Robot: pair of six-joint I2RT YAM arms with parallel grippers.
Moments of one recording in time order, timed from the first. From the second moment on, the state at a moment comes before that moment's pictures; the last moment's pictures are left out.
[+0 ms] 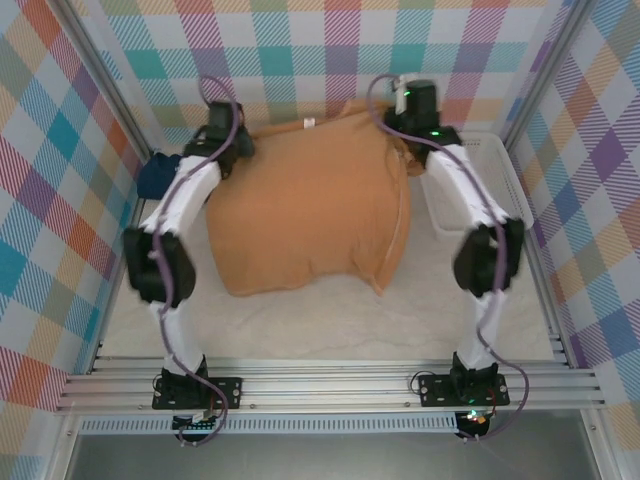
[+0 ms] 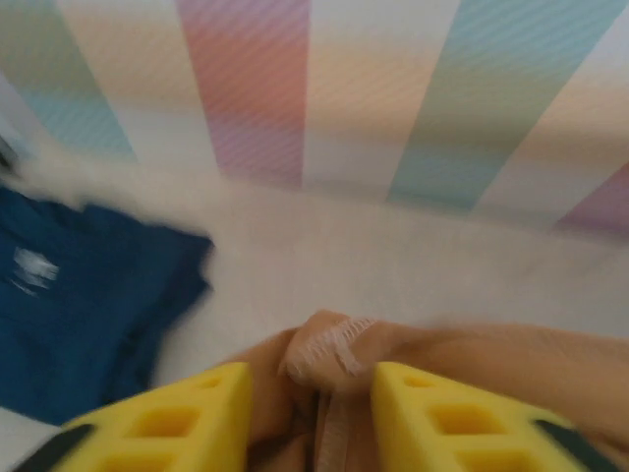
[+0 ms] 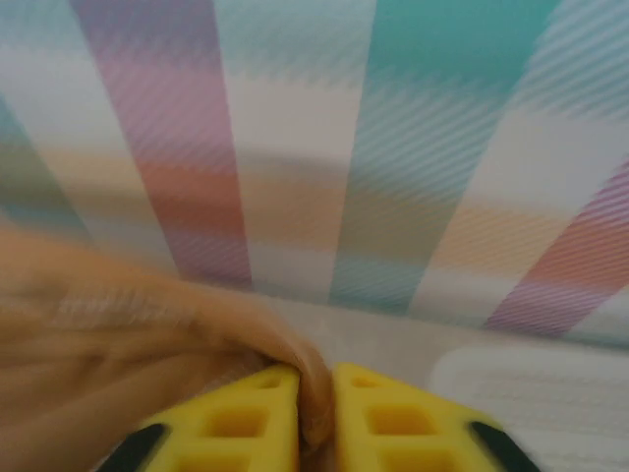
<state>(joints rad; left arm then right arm) -0.19 2.06 1.93 -0.58 -0.25 -0.26 0.27 2.15 2.12 -0.48 0.13 -0.02</state>
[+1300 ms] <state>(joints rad) -0.03 1.72 0.95 -0.37 0.02 -0.55 0.50 1.85 1.14 -0.58 -0.16 0.31</state>
